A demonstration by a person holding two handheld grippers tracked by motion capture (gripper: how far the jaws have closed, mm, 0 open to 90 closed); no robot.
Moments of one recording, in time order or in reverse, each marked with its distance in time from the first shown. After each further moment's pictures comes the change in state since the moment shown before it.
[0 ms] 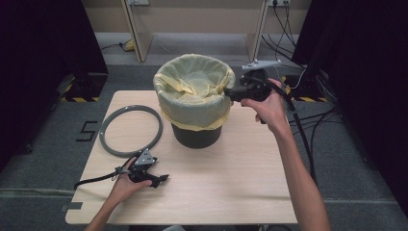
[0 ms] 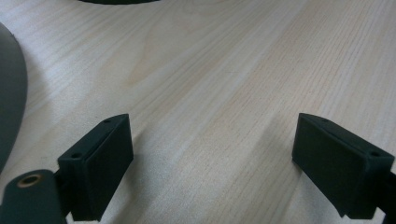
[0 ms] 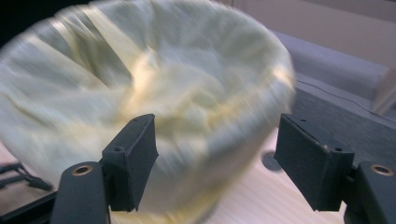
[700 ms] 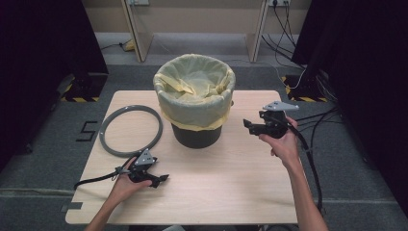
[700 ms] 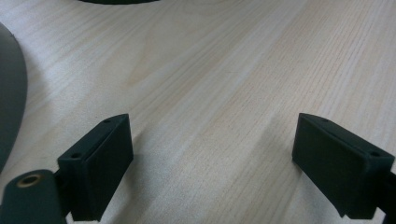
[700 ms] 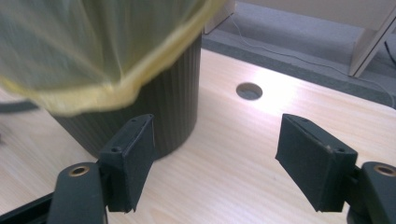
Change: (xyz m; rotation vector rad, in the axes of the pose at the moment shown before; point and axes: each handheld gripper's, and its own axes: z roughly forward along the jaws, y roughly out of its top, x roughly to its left) left arm 0.000 0.000 0.000 -0.004 0.001 0.000; right arm -0.022 -0.121 -0.004 0.014 -0.081 0.072
